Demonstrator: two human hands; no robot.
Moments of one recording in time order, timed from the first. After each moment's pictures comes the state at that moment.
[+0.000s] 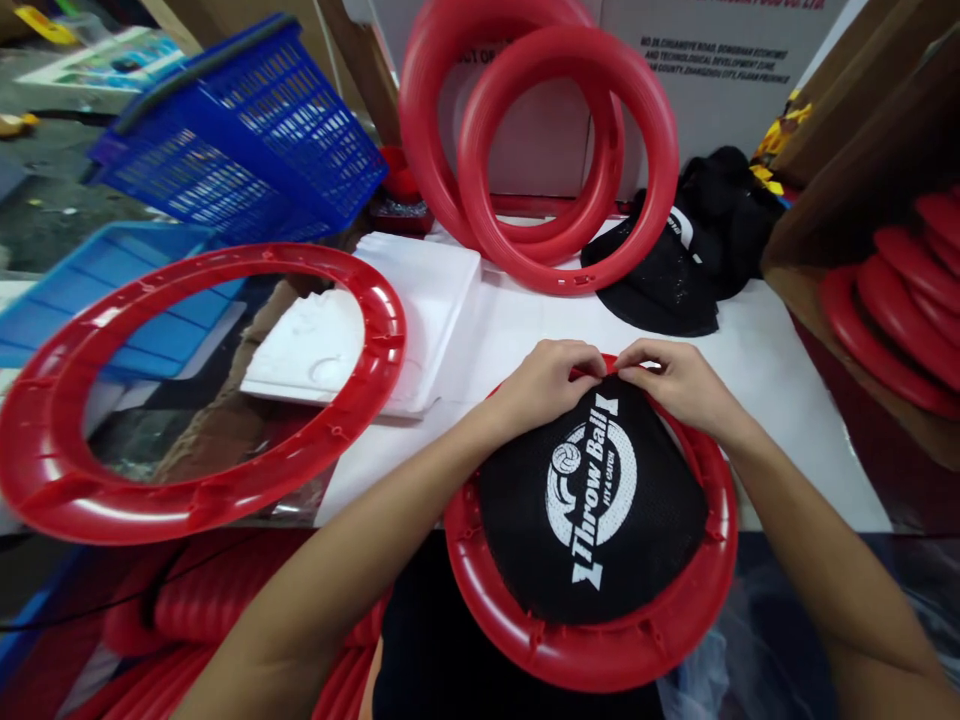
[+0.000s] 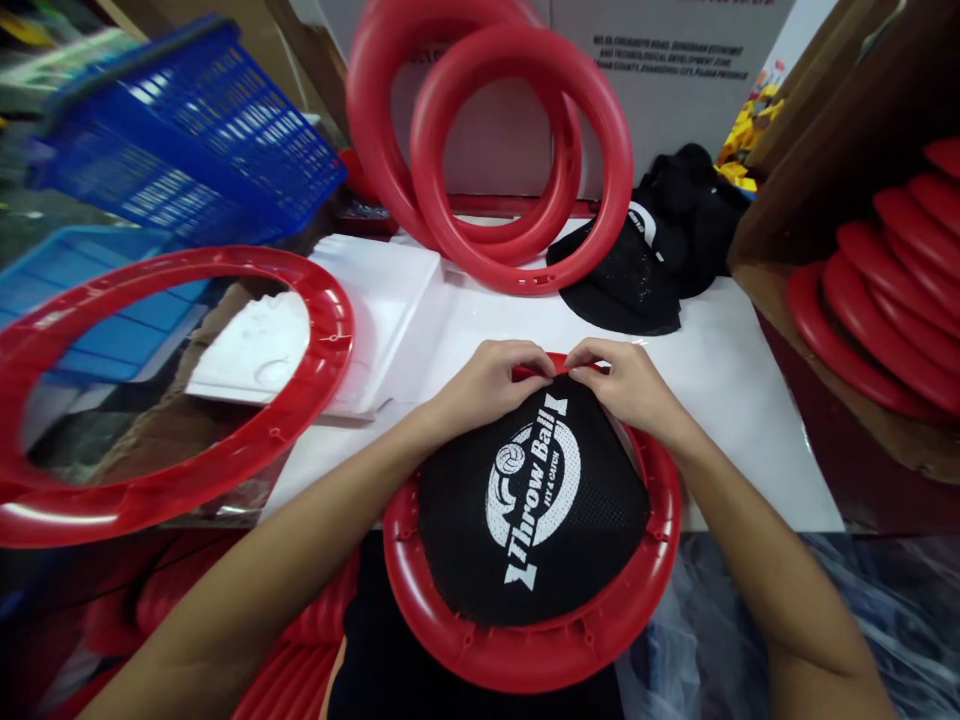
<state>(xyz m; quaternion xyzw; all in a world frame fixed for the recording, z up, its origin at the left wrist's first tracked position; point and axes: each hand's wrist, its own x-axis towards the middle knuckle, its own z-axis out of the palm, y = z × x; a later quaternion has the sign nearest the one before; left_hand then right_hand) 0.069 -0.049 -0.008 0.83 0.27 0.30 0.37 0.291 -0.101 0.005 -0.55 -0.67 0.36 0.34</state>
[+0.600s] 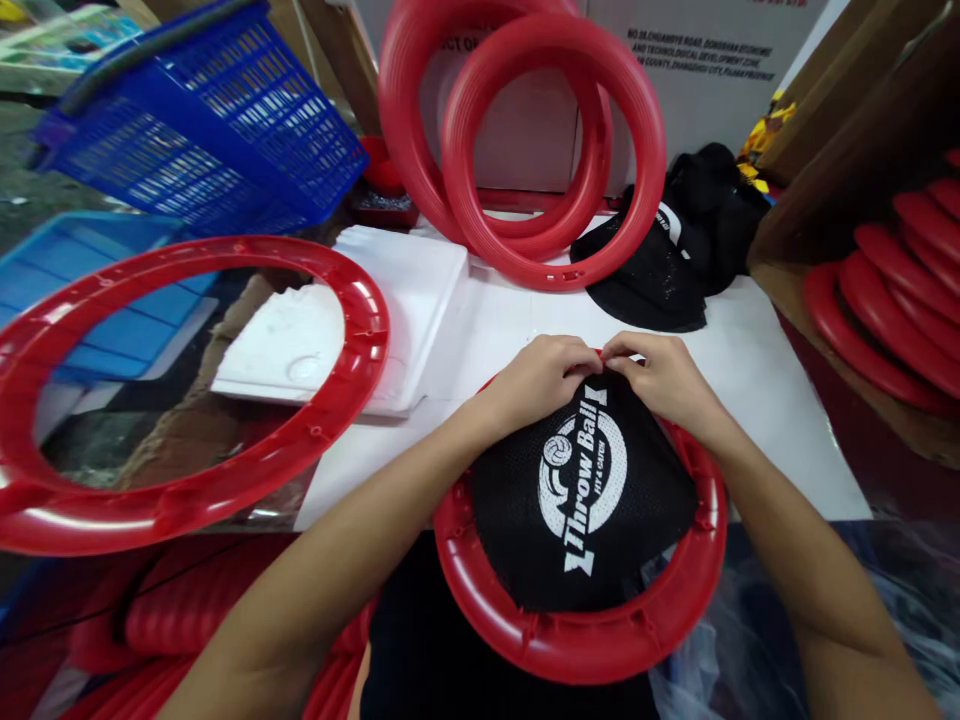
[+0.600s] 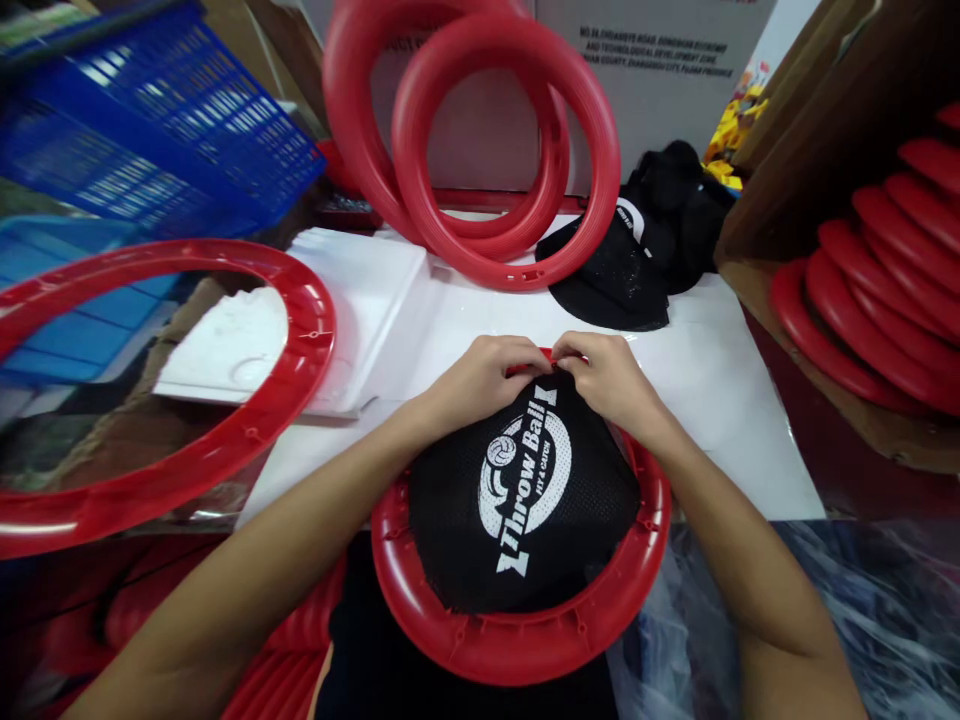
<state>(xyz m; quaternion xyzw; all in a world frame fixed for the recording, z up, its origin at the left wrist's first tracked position) 0.074 -0.047 -0.009 0.88 0.25 0.28 0.29 0.283 -0.098 0.006 -0.56 -0.72 0.26 0.32</state>
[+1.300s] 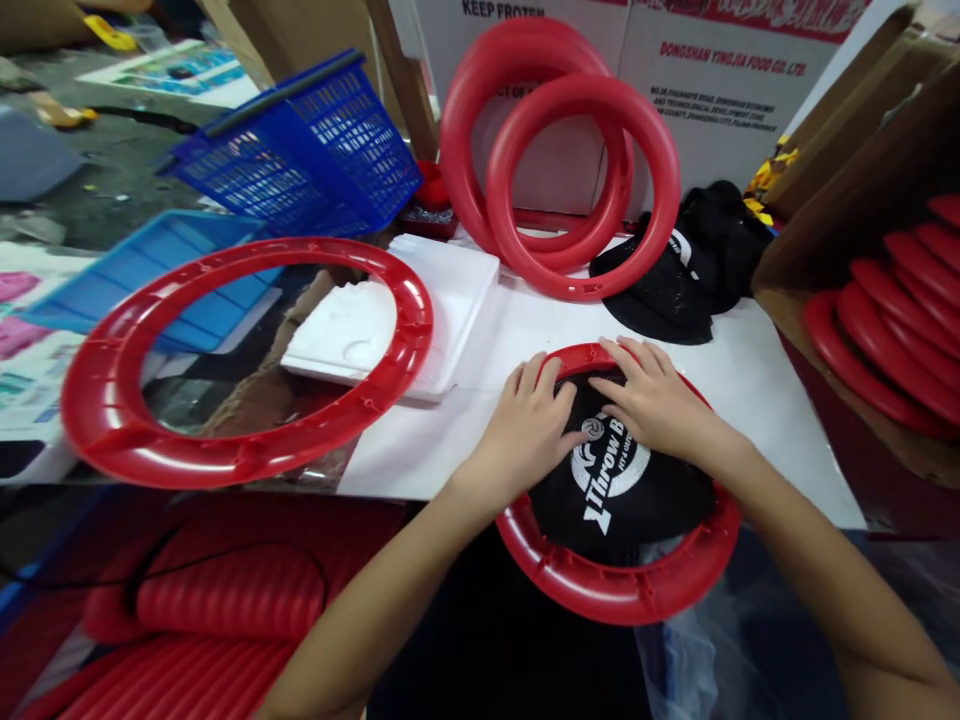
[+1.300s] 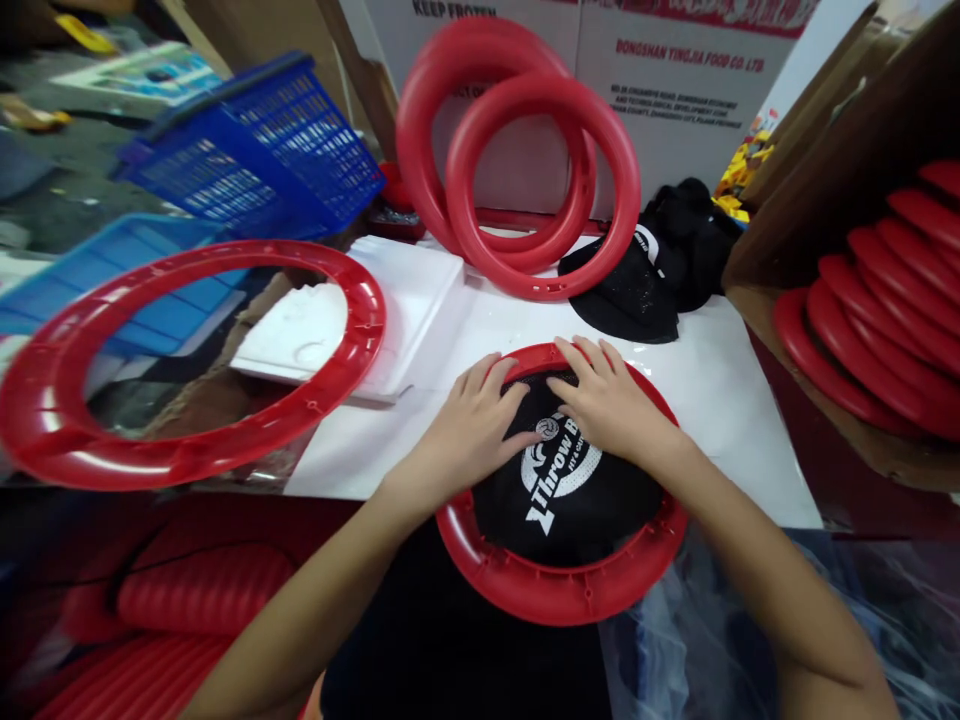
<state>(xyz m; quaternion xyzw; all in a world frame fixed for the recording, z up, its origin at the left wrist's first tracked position) 0.037 -0.134 0.011 0.90 0.43 0.09 0.05 0.276 -0.130 0.014 -0.44 -0.89 0.01 0.08</state>
